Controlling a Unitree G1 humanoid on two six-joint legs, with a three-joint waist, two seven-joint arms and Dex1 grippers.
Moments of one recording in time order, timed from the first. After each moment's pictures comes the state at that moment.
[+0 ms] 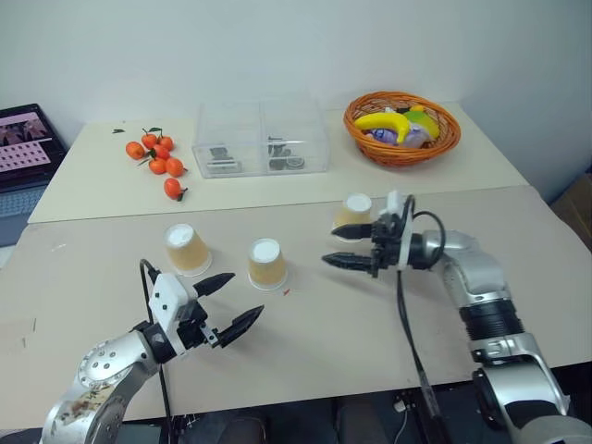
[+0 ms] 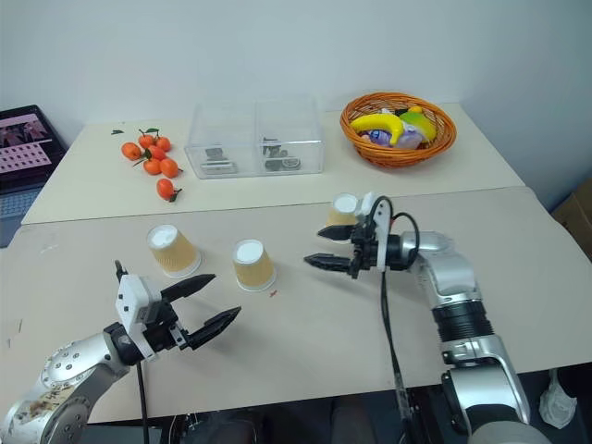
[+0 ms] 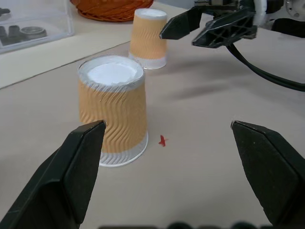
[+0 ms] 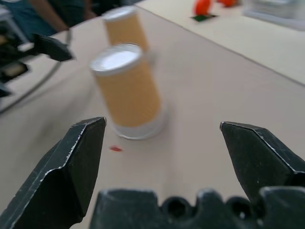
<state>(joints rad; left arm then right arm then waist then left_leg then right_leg) 0.17 0.57 0.14 -0.59 -0.56 0.38 -0.71 -0.65 -0.53 0.05 0.28 0.35 0.36 1.13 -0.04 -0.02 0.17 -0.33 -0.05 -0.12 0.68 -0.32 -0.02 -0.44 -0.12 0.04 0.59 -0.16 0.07</state>
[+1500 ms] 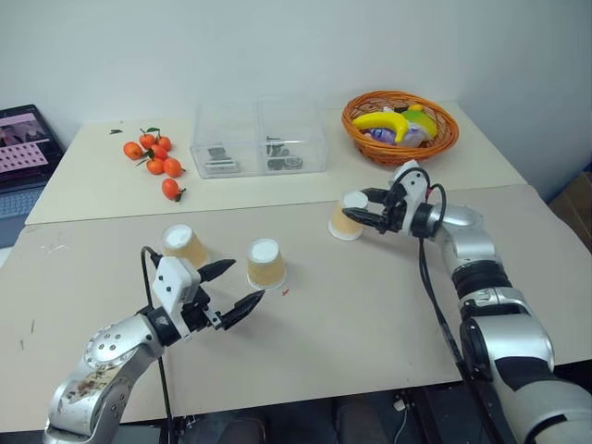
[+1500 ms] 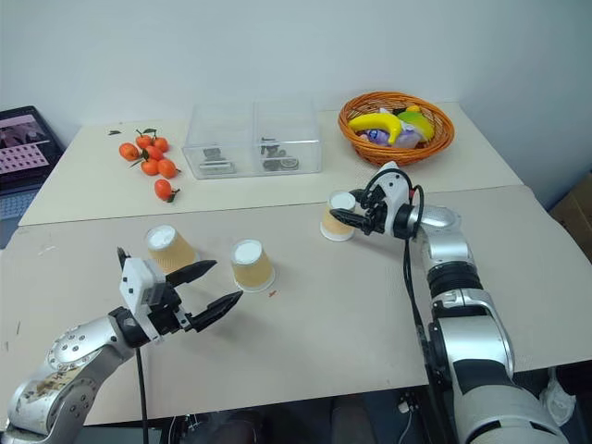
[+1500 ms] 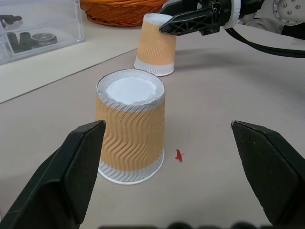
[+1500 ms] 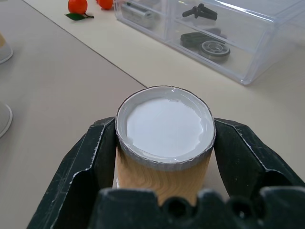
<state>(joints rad) 0.13 0.56 0.14 -0.56 -0.55 0.41 -0.66 -0.95 -0.45 0.00 0.89 0.16 -0.02 0.99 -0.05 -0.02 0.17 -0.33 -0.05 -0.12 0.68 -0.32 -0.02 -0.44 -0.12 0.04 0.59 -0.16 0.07</state>
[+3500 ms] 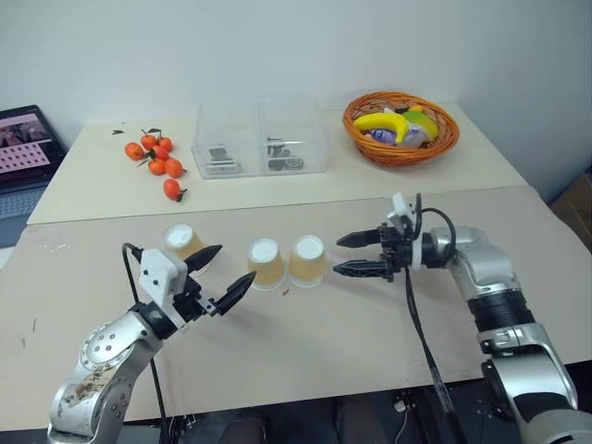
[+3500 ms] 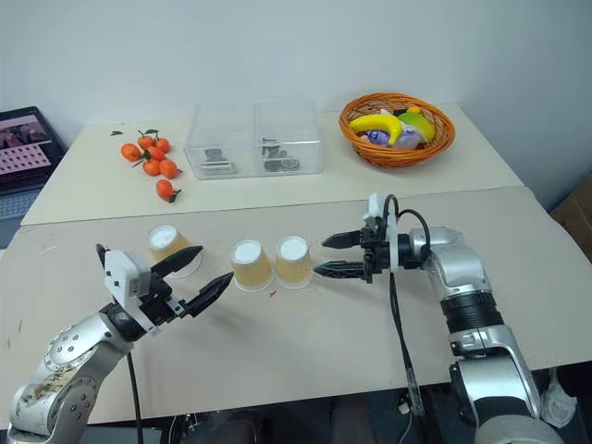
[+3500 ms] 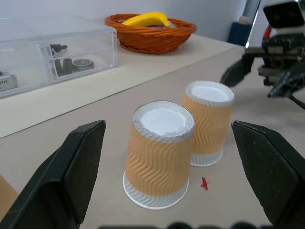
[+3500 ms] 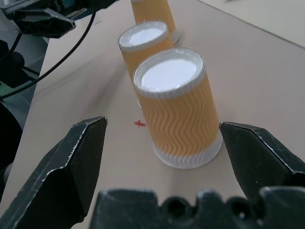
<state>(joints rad) 0.10 0.48 0.22 -0.56 -0.60 0.39 -0.56 -0.67 -0.57 0.10 0.34 0.37 0.45 1.38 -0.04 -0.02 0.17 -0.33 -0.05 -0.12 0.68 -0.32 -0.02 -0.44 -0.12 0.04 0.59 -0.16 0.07</state>
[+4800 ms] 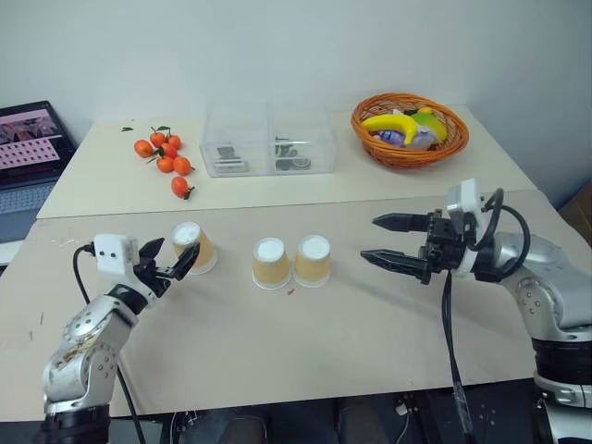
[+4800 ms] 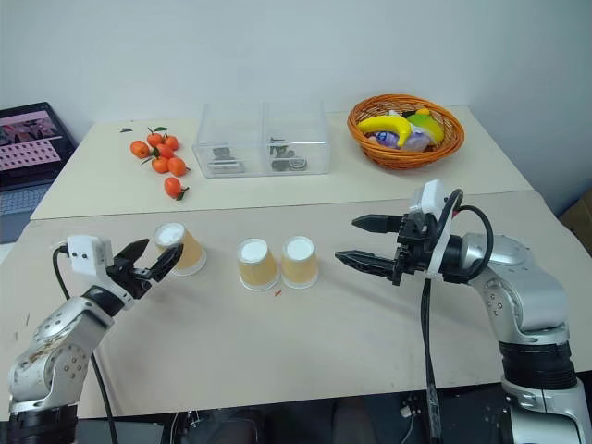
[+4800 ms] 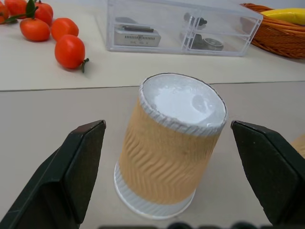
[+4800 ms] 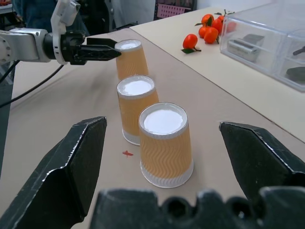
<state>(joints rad) -0.10 0.47 0.34 -0.18 -0.56 0.44 -0.45 -0.42 -0.72 -0.15 -0.24 0.62 0.62 1.06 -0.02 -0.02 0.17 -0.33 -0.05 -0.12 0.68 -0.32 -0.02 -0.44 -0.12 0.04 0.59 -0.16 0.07</state>
